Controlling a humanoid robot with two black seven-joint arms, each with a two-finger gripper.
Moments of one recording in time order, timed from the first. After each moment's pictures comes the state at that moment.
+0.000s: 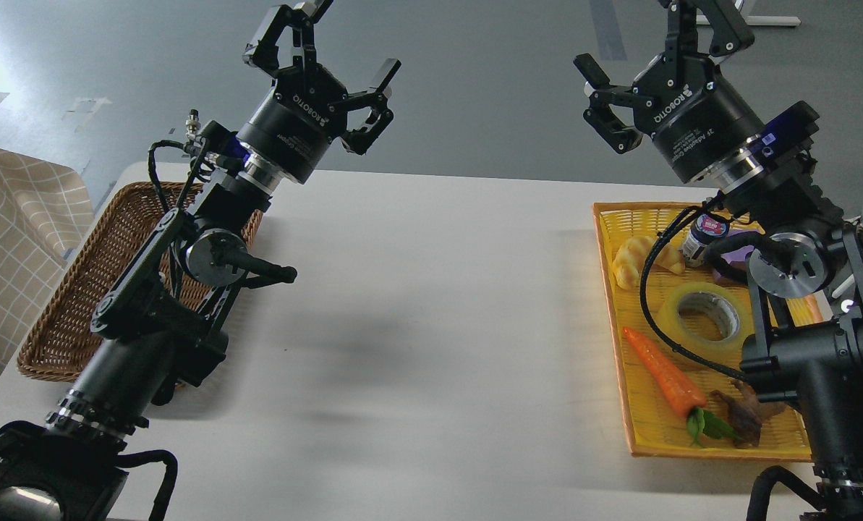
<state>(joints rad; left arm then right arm) -0.56 0.09 -1.29 -1.16 0.55 -0.49 -0.18 0.54 0.00 1.52 1.34 -0.80 0.49 -0.15</state>
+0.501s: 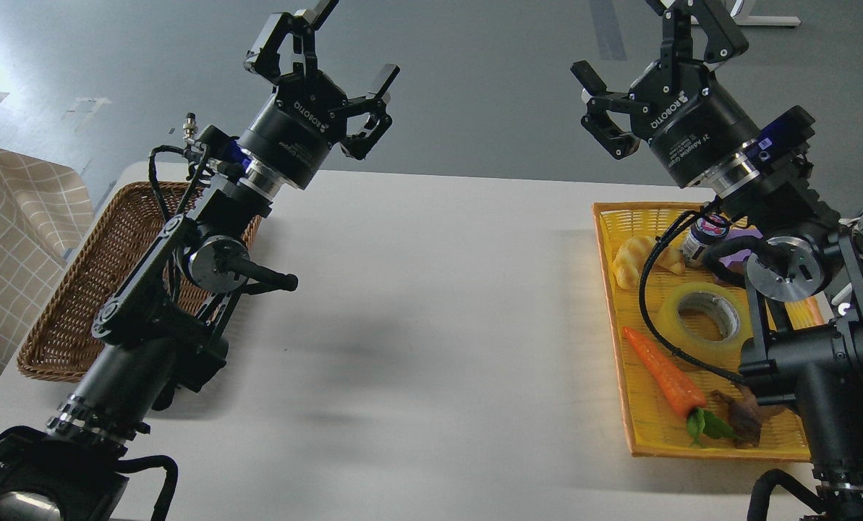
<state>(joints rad) -0.55 0.09 -1.28 -1.16 0.60 -0.48 -0.21 0.53 0.00 1.52 1.34 -0.81 0.49 -0.15</state>
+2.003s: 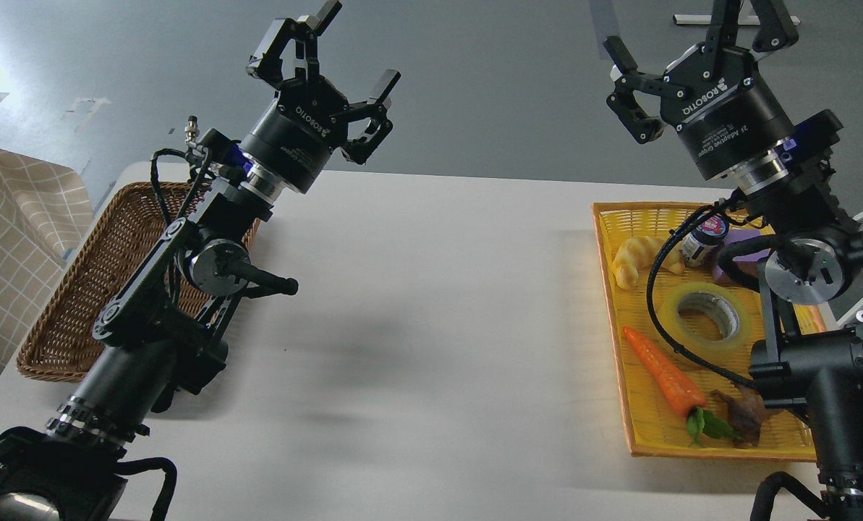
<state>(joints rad) -0.54 0.09 -1.28 -1.15 0.60 -0.49 -0.24 0.51 0.00 1.57 1.35 -0.72 0.49 -0.10</state>
